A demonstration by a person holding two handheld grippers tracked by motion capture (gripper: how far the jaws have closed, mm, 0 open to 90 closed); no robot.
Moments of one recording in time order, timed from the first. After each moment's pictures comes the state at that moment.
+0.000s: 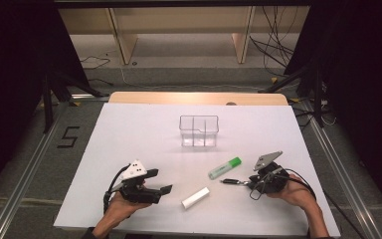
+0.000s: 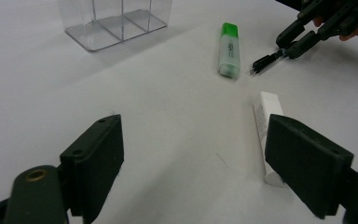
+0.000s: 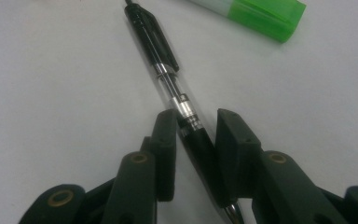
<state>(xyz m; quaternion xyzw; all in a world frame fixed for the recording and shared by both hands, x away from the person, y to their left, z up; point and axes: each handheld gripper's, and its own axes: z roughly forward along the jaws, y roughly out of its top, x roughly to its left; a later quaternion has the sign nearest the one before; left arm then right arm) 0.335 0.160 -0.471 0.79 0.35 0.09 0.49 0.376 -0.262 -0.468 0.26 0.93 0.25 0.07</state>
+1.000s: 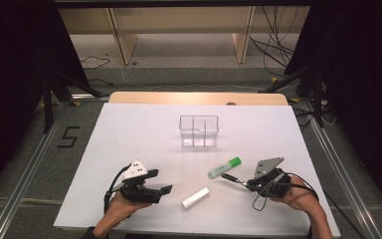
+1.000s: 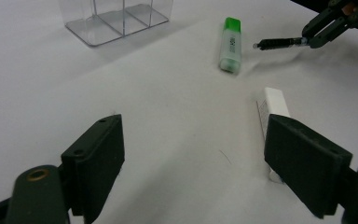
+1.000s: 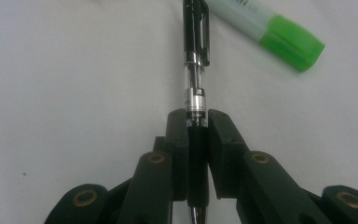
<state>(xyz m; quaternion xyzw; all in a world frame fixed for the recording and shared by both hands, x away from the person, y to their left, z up) 0.337 0.160 -0.474 0.80 0.35 0.09 0.49 0.354 -0.255 -0.449 0.19 0.94 0.26 0.10</state>
